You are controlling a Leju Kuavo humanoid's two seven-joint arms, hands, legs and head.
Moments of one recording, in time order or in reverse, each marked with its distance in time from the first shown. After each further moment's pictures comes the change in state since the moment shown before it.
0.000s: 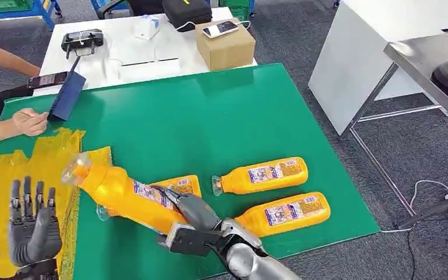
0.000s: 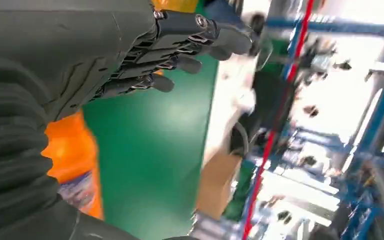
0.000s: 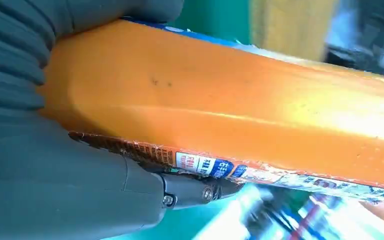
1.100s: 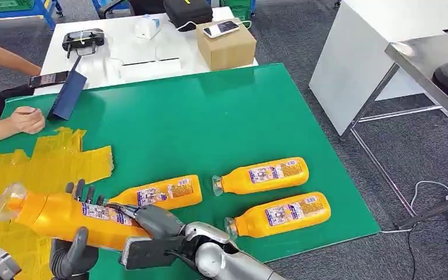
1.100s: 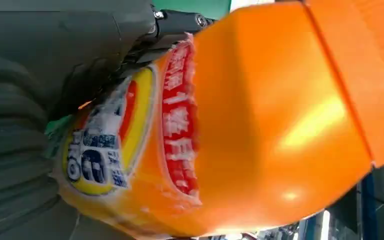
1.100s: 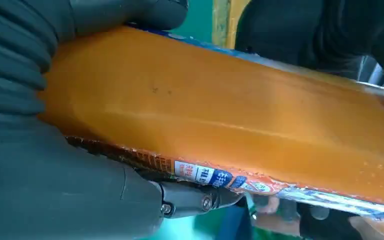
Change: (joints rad) left arm 0.104 -0.004 -0.200 -0.029 0.017 -0.139 0.004; right arm -0.104 0.161 0.129 0.194 0.018 0.172 0.004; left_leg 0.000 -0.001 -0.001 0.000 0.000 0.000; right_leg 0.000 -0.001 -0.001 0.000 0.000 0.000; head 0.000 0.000
